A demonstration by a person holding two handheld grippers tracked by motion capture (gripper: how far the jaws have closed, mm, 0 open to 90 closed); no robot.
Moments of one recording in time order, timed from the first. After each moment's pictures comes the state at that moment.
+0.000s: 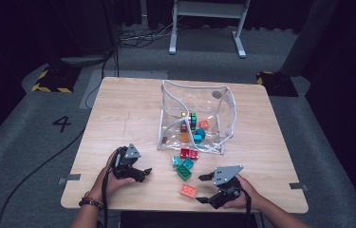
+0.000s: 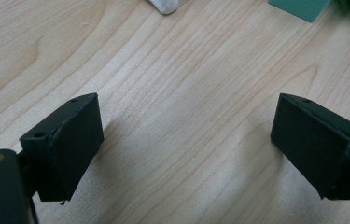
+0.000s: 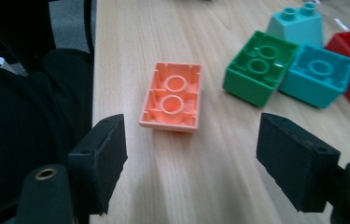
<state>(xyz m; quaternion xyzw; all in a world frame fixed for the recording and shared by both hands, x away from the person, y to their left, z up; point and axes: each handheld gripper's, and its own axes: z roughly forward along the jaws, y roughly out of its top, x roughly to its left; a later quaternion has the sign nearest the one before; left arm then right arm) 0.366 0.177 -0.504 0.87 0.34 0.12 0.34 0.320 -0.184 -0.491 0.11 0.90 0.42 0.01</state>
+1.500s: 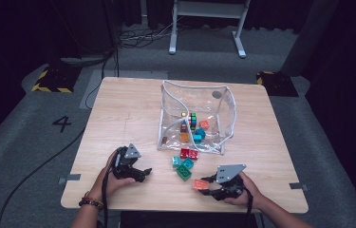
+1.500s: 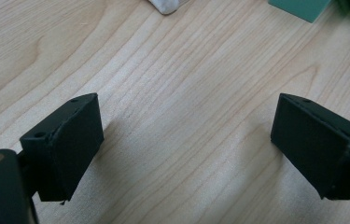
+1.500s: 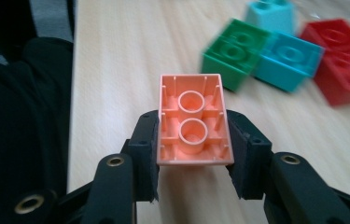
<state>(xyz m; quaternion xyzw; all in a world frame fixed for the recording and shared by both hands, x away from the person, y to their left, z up) 0.366 0.177 -0.504 0.87 0.34 0.12 0.34 0.329 -0.198 -0.490 0.10 0.90 0.42 0.05</state>
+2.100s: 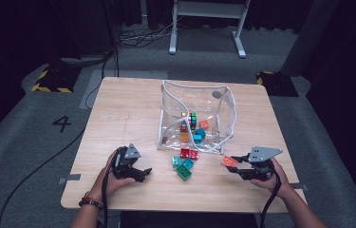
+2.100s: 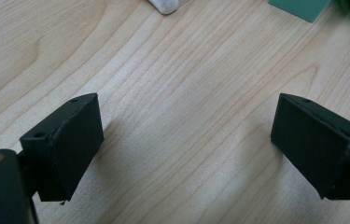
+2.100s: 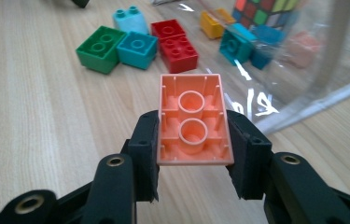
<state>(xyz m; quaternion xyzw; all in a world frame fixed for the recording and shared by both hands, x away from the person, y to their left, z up) 0.366 0.177 -0.504 0.87 0.34 0.12 0.34 0.363 -0.282 -0.456 0.19 0.87 0.43 0.13</state>
